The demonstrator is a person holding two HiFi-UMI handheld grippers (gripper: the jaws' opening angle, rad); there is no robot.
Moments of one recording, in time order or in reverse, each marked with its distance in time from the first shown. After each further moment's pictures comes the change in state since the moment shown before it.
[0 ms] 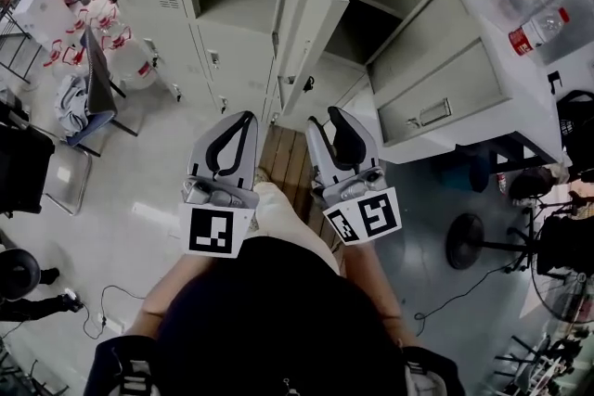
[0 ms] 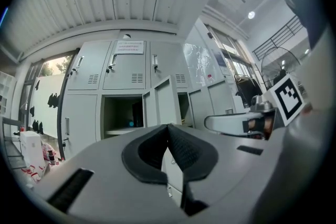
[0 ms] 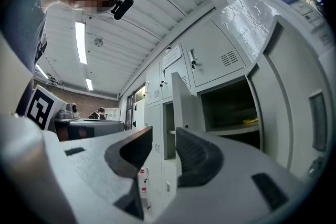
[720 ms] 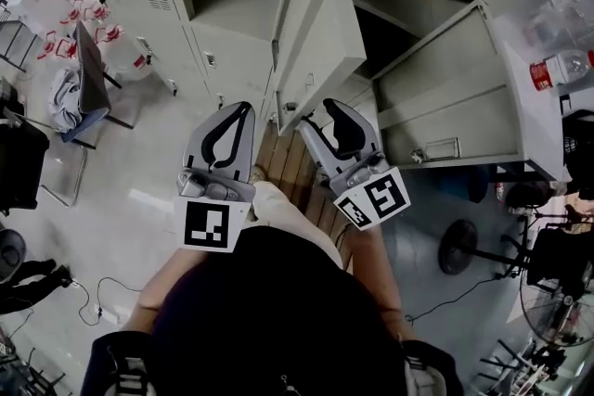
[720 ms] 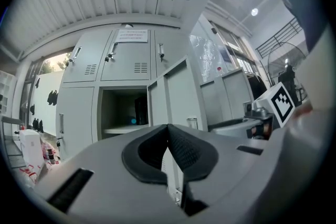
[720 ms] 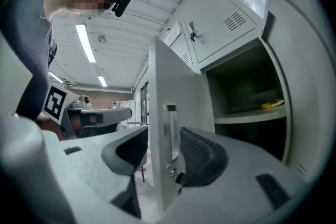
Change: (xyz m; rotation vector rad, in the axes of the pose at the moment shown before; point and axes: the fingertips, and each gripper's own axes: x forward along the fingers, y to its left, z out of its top) left arm 0.073 0.037 -0.020 -0.005 0.030 0.017; right arm 0.068 -0.048 -0.043 0.033 0.126 0.195
